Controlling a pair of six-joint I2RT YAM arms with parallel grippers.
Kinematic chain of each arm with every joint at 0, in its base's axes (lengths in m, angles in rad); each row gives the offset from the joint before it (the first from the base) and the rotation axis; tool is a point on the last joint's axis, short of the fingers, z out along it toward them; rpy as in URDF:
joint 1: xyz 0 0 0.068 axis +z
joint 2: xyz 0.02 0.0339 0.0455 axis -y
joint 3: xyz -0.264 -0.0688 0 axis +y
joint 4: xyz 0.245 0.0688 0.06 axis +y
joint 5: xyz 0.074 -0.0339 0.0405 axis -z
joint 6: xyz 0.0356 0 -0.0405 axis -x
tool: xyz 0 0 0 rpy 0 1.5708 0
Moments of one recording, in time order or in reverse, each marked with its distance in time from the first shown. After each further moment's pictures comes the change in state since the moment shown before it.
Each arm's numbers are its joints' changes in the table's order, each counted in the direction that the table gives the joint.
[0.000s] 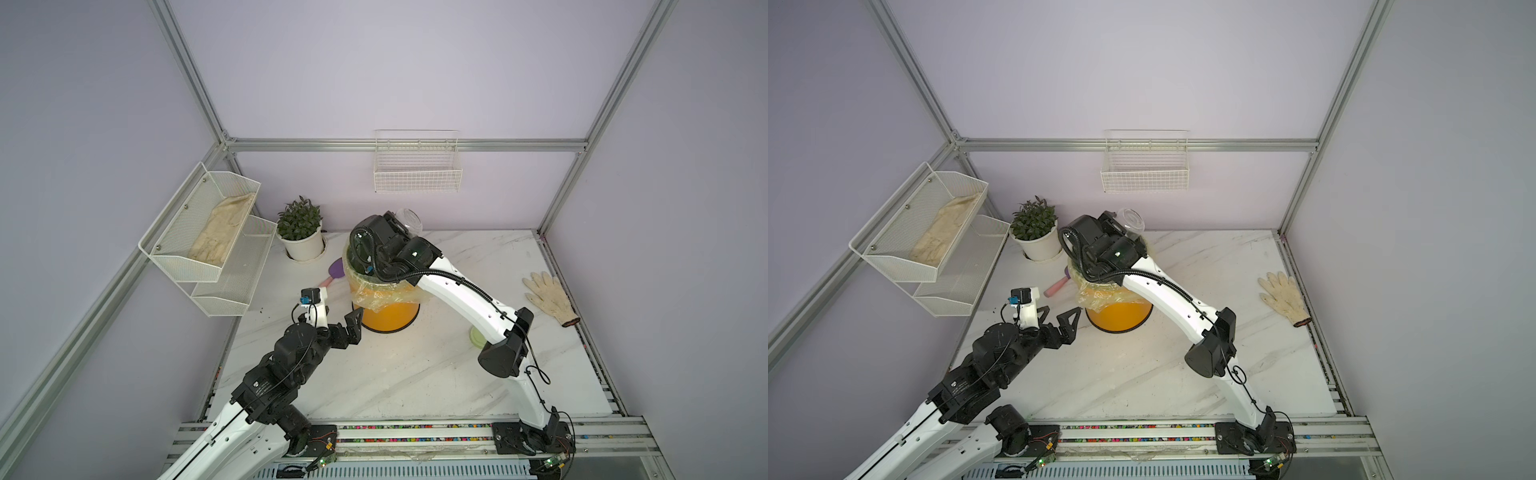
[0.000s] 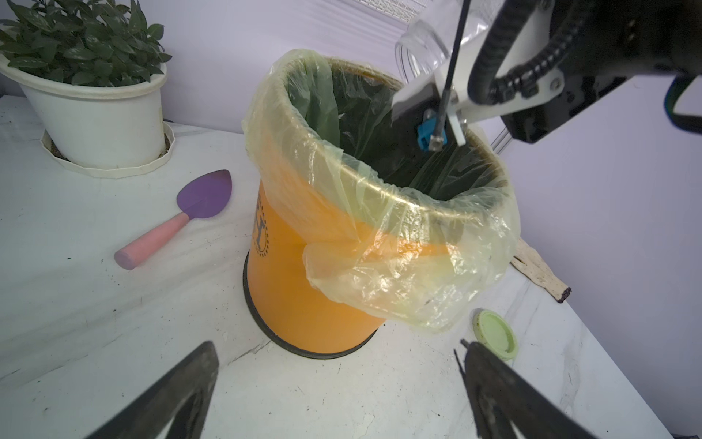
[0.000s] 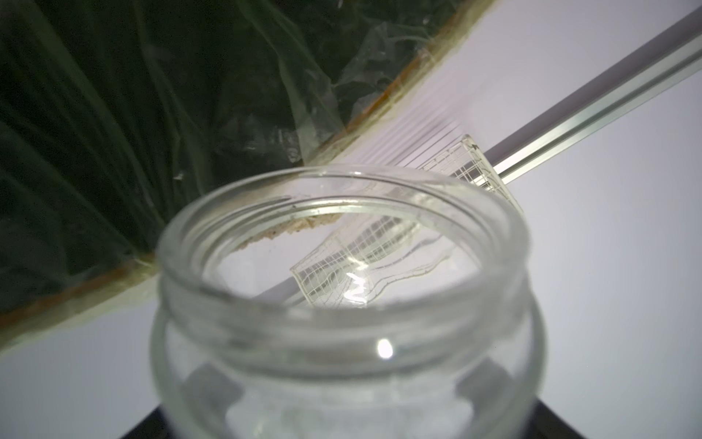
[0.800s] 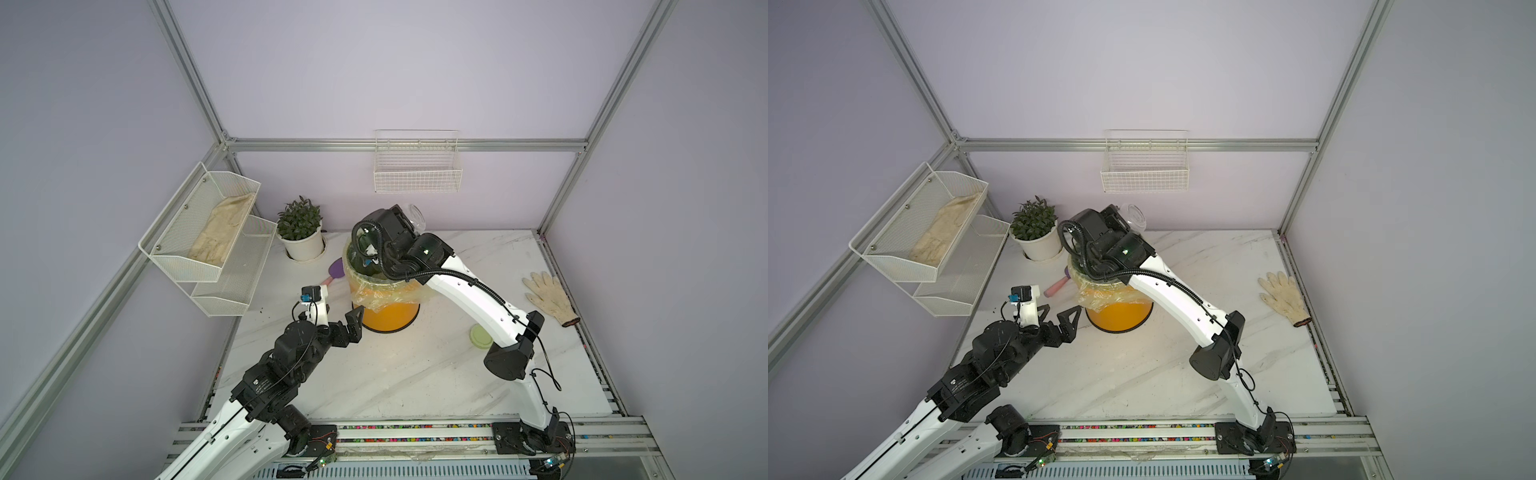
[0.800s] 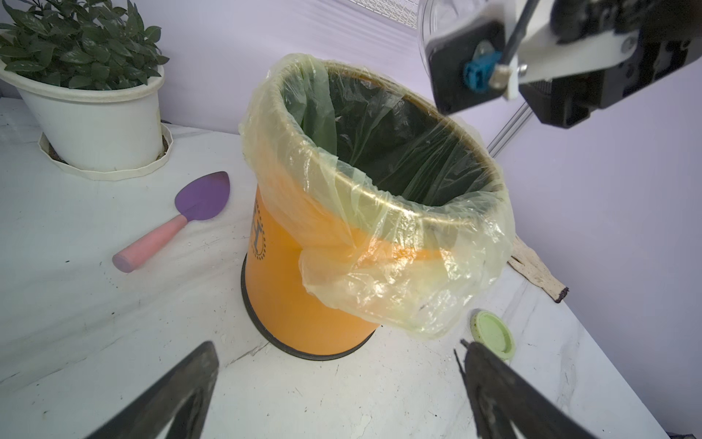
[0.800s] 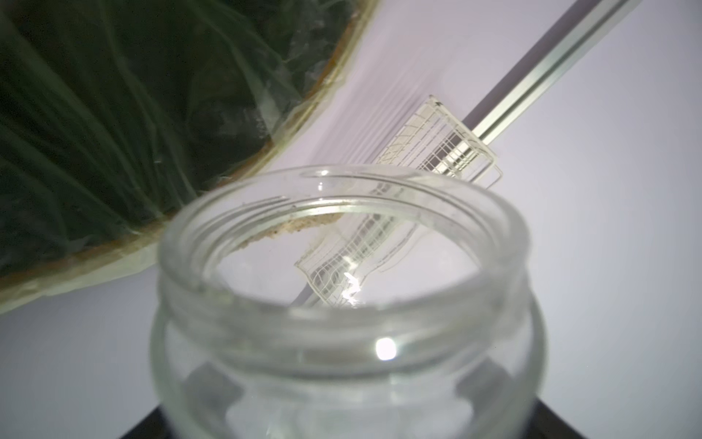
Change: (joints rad) left arm 0.000 -0.001 -0.024 0.008 0.000 0.000; right arm 0.014 0.075 0.052 0.132 -0.026 -0.196
